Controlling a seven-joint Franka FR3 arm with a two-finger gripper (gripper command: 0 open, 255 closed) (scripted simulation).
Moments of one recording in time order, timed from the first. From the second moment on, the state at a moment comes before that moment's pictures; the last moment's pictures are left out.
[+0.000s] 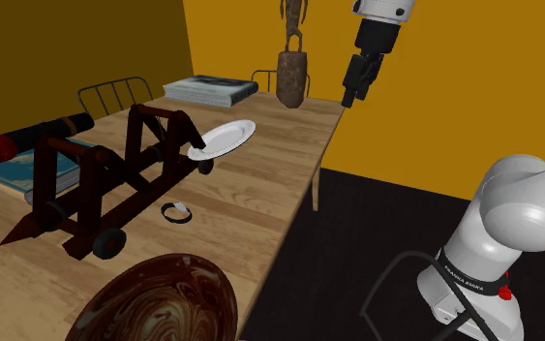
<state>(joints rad) 0.02 -0.75 0.05 -2.33 0.09 1.70 -0.05</state>
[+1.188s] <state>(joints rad) 0.09 -0.26 0.34 -2.06 0.05 1.89 0.19</state>
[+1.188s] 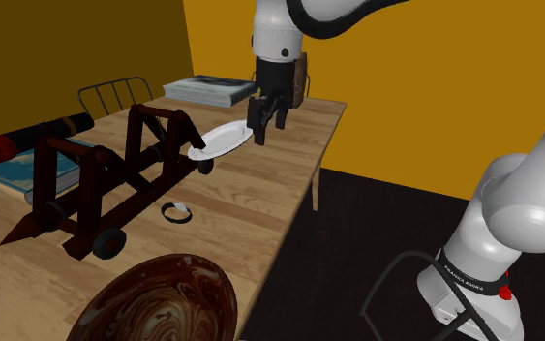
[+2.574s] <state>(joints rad) 0.32 0.49 0.47 -1.42 -0.33 1.82 0.49</state>
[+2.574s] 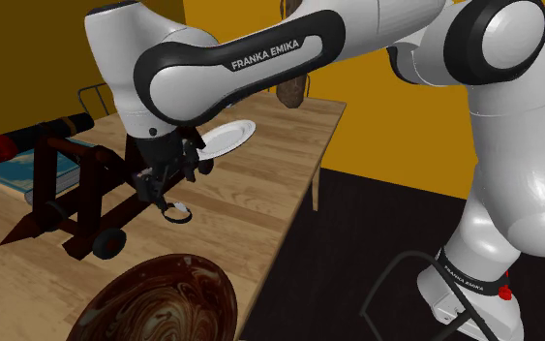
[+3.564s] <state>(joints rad) 0.32 0.50 0.47 -1.47 -0.34 1.87 0.49</state>
